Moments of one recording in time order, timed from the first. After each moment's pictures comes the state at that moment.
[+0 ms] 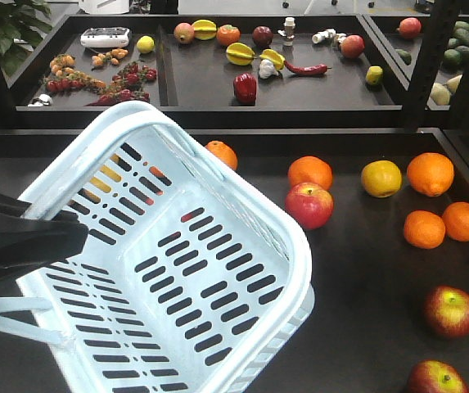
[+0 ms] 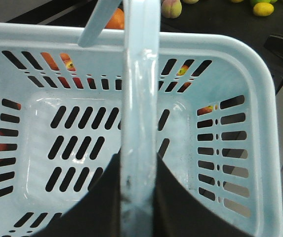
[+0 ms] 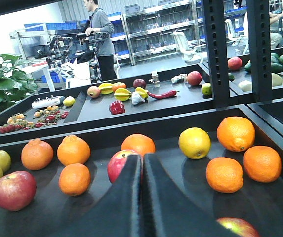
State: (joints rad) left arm -0.45 0.88 -1.05 -0.53 0.89 0.51; right arm 0.04 -0.01 0.03 -0.11 0.07 0.25
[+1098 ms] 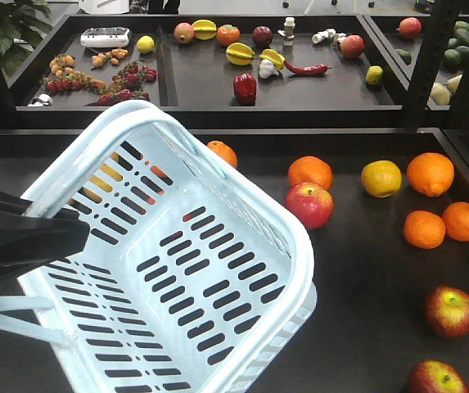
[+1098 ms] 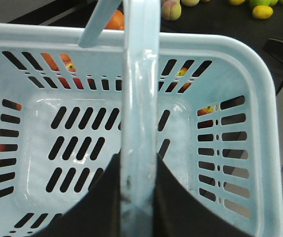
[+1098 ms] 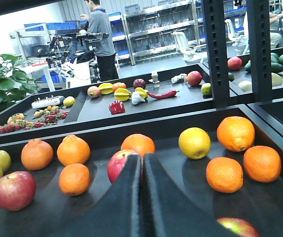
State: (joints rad) left arm -0.45 0.88 -1.05 -0.54 0.89 0.51; right arm 0.04 -0.01 0.03 -0.11 0.07 0.25
